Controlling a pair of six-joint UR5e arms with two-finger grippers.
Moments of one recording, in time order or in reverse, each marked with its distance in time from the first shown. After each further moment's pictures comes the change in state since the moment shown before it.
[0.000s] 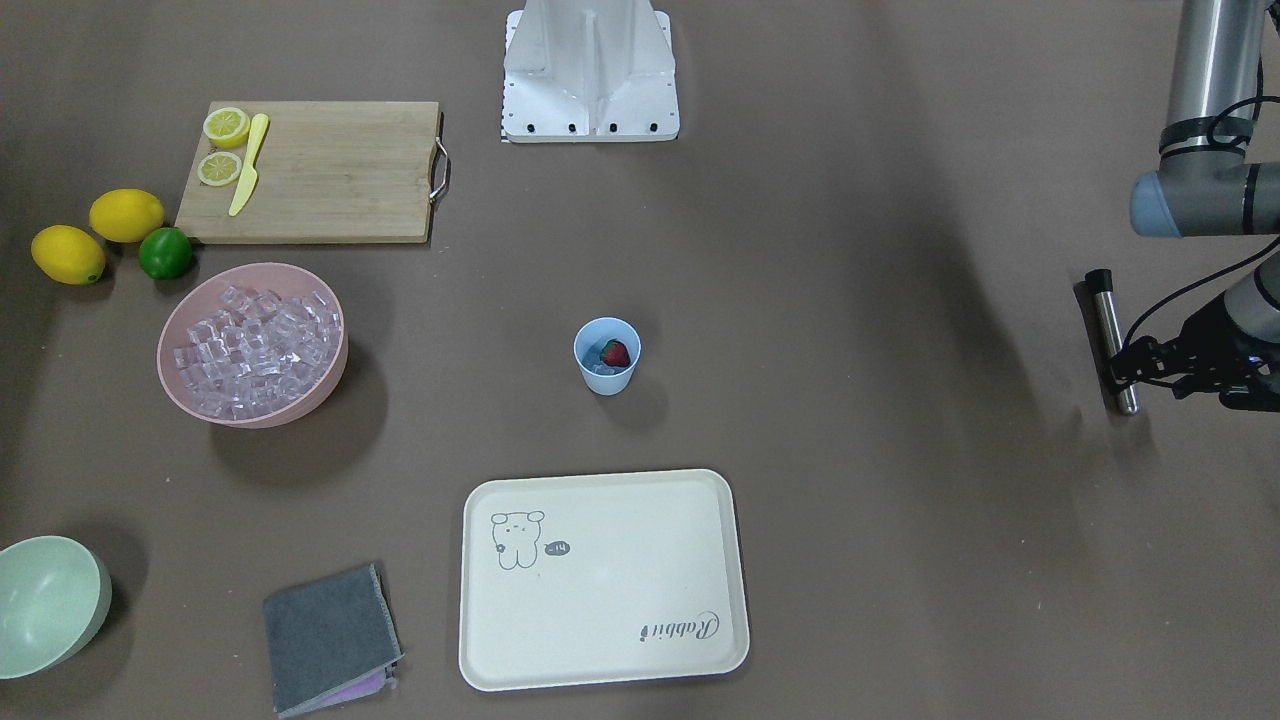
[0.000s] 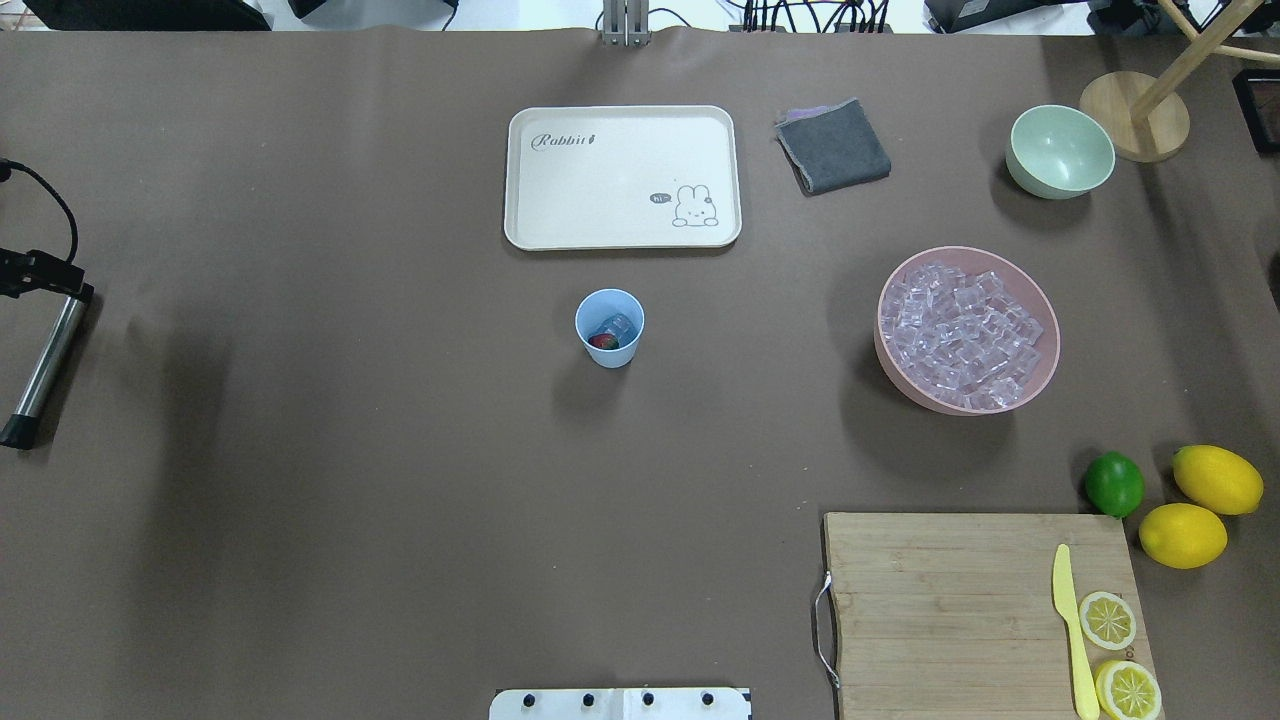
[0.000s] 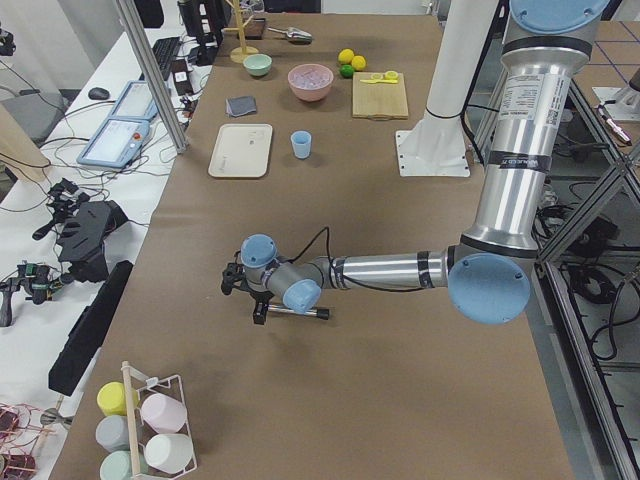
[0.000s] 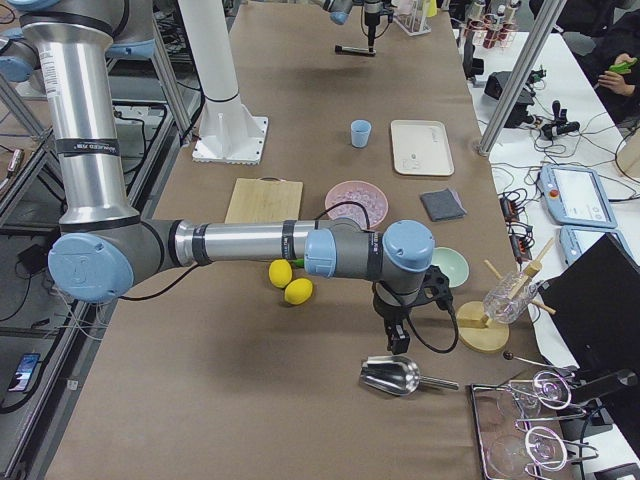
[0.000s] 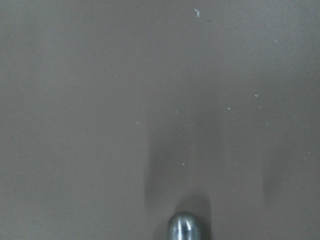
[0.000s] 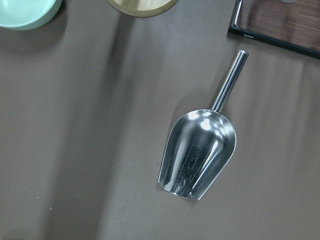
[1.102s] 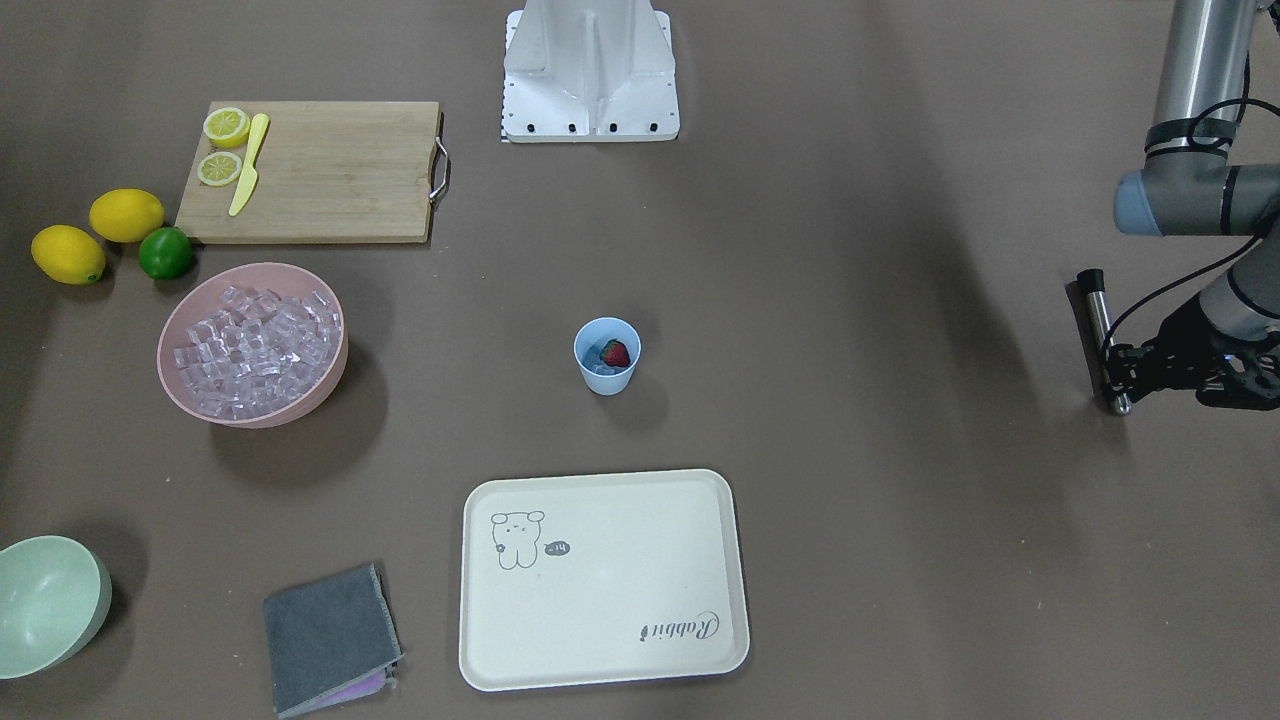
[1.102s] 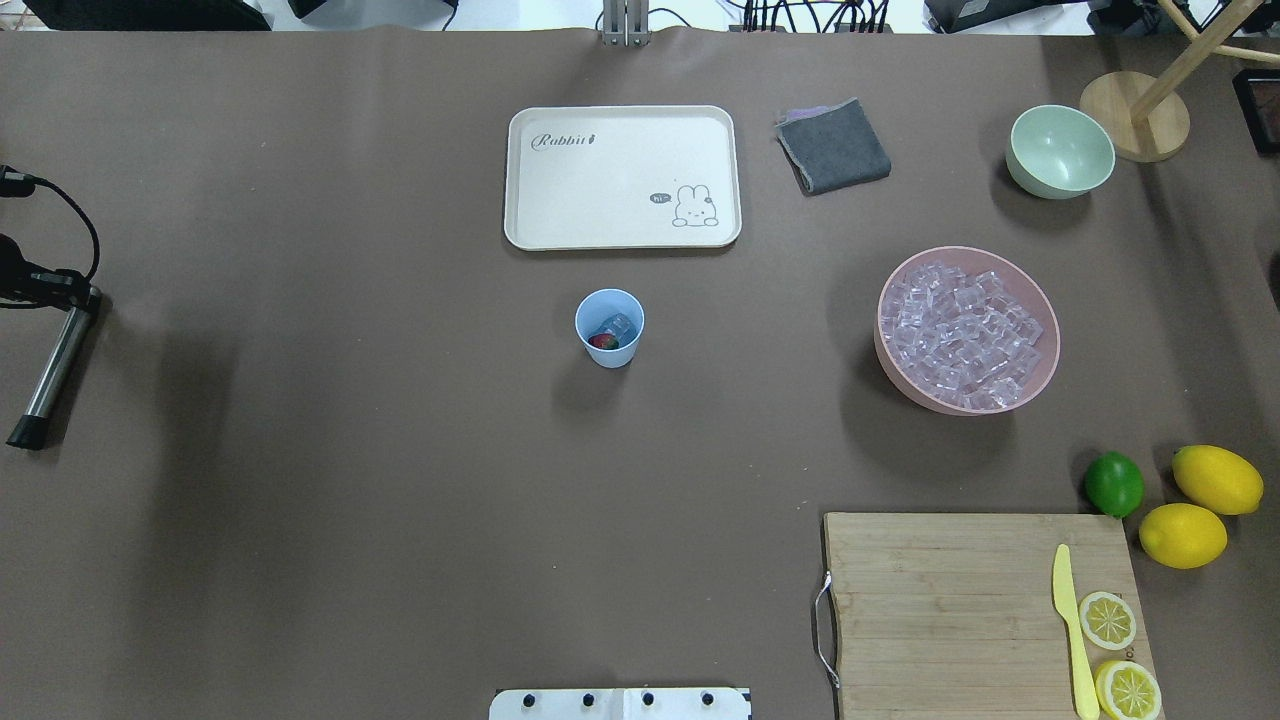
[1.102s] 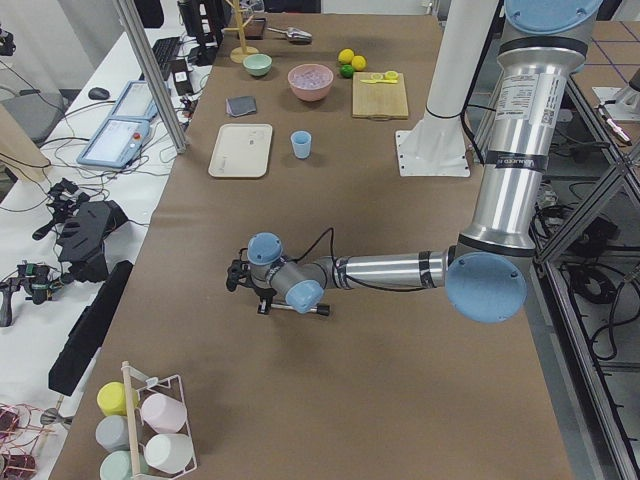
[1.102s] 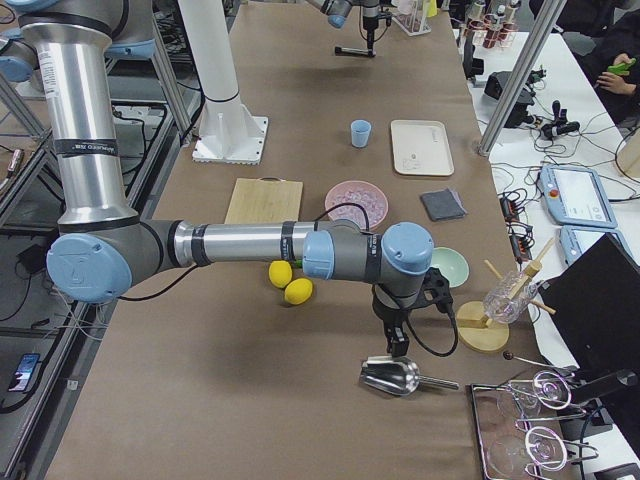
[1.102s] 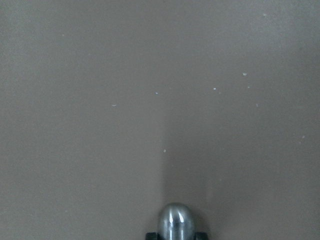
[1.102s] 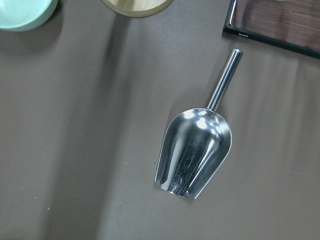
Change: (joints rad) left arm 0.034 0.004 0.004 -0.062 0.017 -0.061; right arm 0.009 0.000 -0.004 0.000 0.000 -0.001
